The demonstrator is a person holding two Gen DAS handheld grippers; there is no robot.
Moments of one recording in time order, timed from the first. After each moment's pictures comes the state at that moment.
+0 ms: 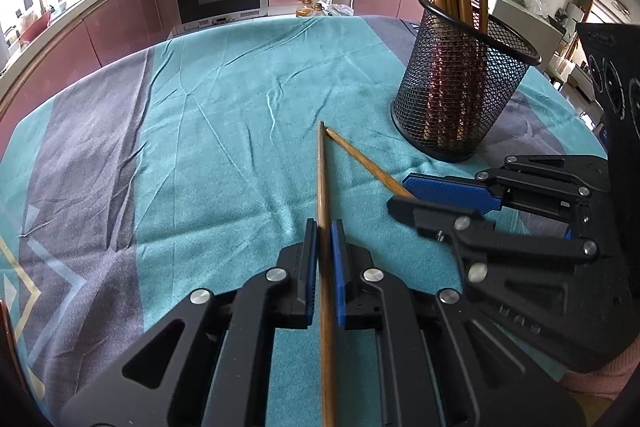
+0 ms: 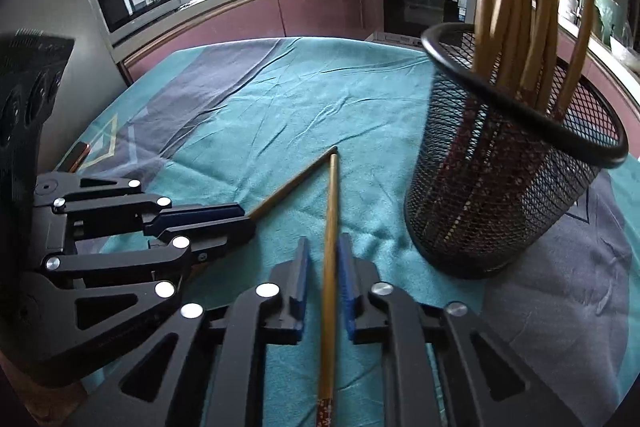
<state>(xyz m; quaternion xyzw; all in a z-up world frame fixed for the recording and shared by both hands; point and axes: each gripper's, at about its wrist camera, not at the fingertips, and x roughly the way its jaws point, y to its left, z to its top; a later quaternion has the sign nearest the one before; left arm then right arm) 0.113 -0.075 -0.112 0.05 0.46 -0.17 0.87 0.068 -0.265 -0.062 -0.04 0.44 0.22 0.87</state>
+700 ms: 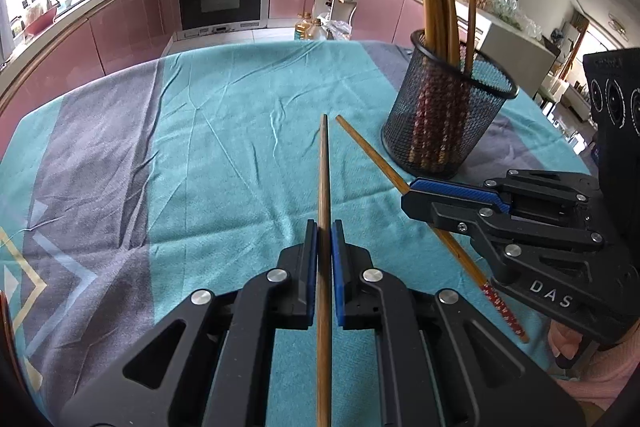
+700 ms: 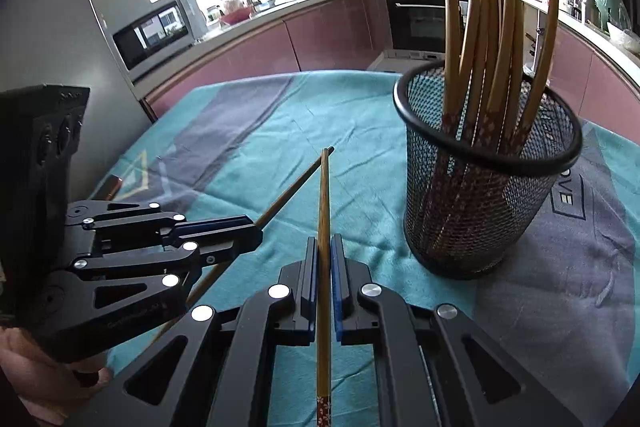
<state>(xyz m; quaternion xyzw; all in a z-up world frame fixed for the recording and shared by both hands) 0.103 -0.062 -0.089 0.01 0.43 -0.18 0.88 0.056 -0.285 -0.035 0.02 0.40 0.26 0.88</state>
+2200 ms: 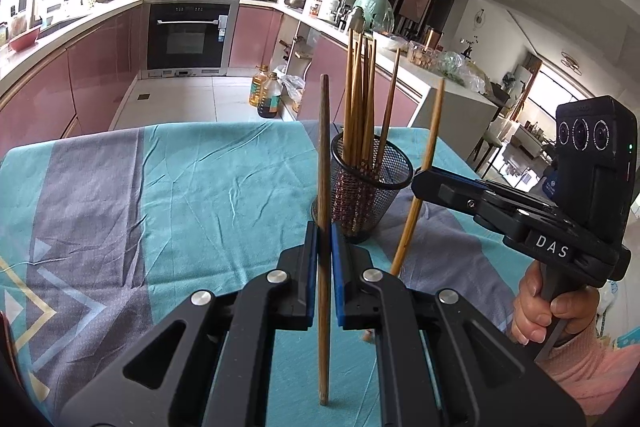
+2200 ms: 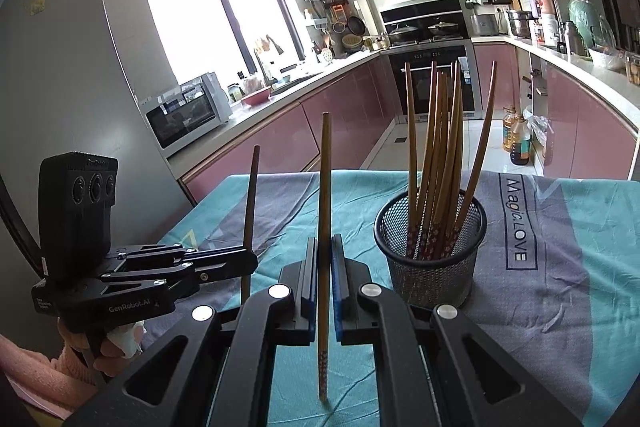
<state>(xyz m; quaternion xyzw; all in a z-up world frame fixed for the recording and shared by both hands) 0.066 -0.049 -0.006 -0.05 0.35 -0.26 0.90 0.021 -0.337 0.044 0.09 0.29 0.28 0.91</state>
